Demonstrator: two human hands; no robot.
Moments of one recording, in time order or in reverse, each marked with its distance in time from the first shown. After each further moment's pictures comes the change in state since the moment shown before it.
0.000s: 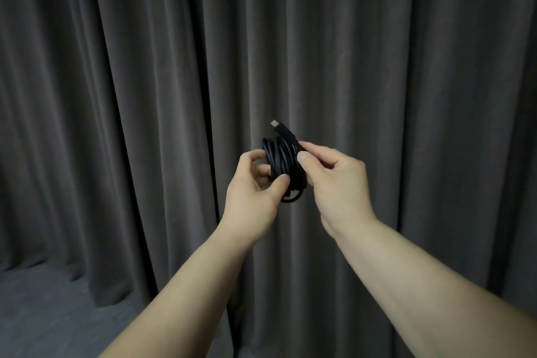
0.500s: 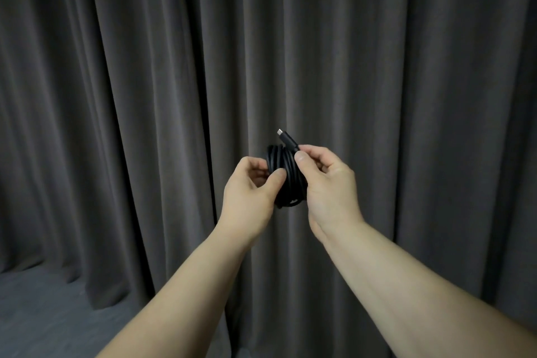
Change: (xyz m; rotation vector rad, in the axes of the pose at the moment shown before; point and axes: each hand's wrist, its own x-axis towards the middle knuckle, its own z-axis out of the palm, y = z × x) left_hand 0.000 0.004 0.004 -0.071 0.051 -0.039; right_hand -0.005 0.003 0.007 0.123 0.071 0.056
